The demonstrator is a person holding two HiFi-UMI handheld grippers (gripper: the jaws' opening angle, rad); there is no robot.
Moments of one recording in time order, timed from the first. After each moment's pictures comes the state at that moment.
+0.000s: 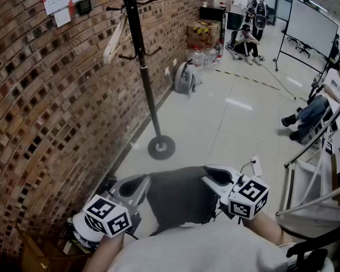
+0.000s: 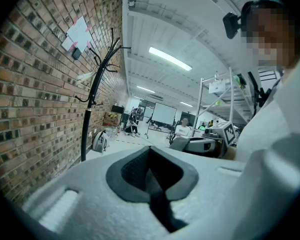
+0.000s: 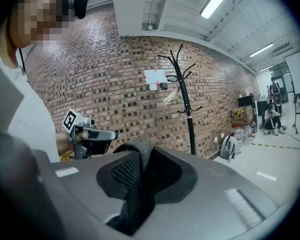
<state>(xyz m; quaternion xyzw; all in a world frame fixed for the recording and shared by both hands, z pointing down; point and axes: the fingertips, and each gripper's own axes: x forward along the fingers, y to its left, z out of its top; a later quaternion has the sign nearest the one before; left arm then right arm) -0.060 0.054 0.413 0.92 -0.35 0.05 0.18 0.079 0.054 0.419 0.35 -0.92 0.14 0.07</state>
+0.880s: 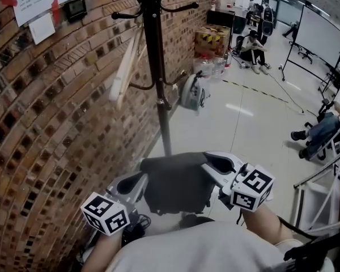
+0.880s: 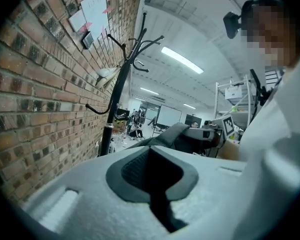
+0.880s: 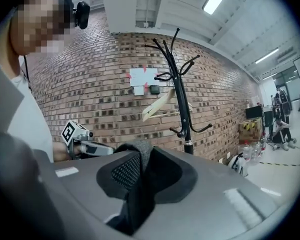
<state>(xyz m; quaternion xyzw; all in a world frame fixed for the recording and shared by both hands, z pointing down) -0.159 -0.277 0.406 0.92 -0.34 0.04 0.17 -0.019 -0.290 0.366 0.36 -0.93 0.08 0.03</state>
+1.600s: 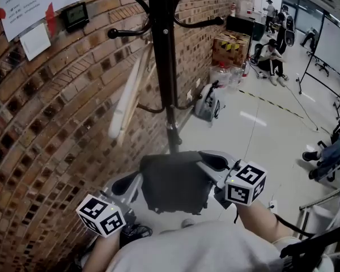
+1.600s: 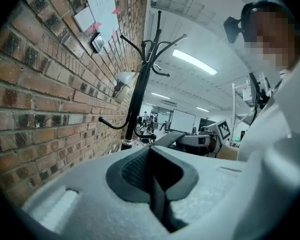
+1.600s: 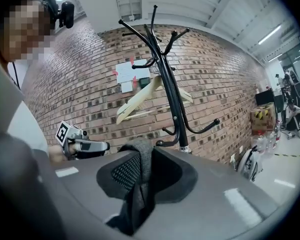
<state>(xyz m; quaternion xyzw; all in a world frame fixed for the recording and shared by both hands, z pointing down) -0.175 -0.394 0.384 0.90 -0.41 0.02 0.16 -0.030 -0.438 0.378 0.30 -0.94 0.14 0.03</state>
